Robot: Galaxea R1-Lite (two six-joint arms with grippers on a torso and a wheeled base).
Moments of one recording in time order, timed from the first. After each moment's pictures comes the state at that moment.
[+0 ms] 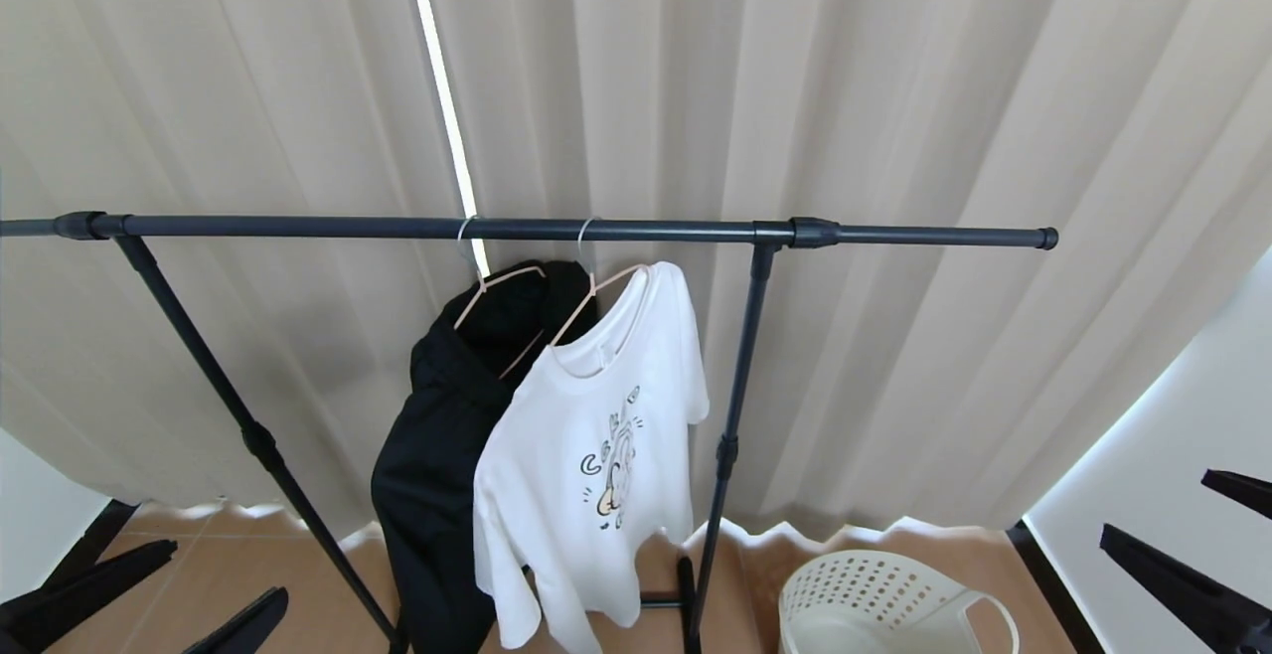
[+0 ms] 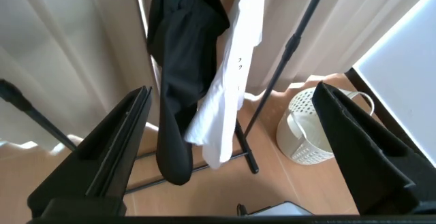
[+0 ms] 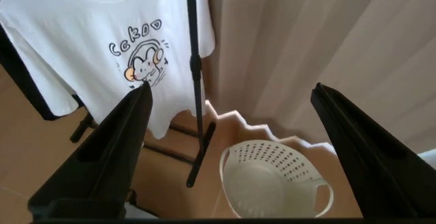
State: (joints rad) left arm -0.29 0.76 -0.10 -0.42 -0.05 -0.03; right arm 0.23 0.80 -0.27 -0.24 0.04 -0.03
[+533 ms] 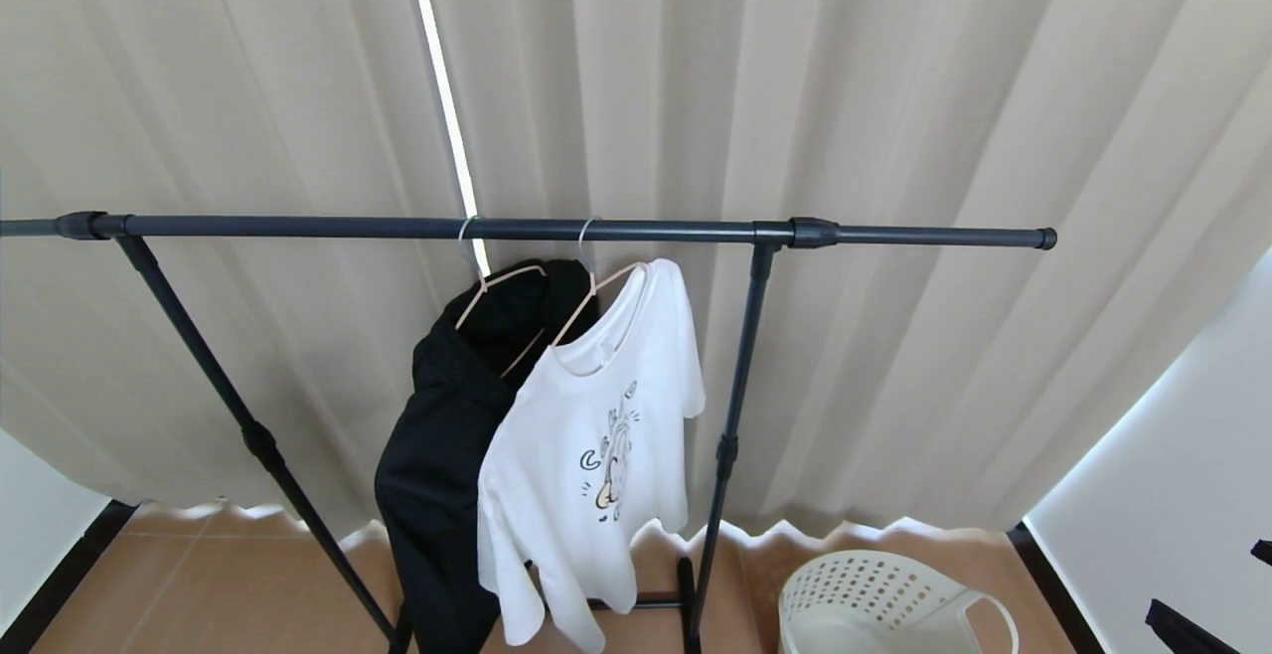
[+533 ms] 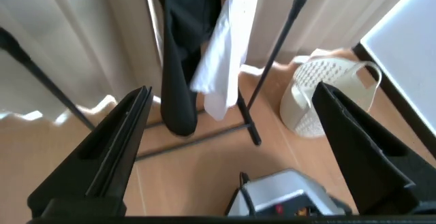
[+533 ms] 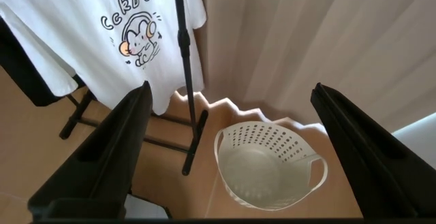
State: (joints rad) left arm -0.25 0.37 0.00 -0.04 -0.05 0.00; right arm 0.22 0.62 -0.18 -0.18 0.02 -0.02
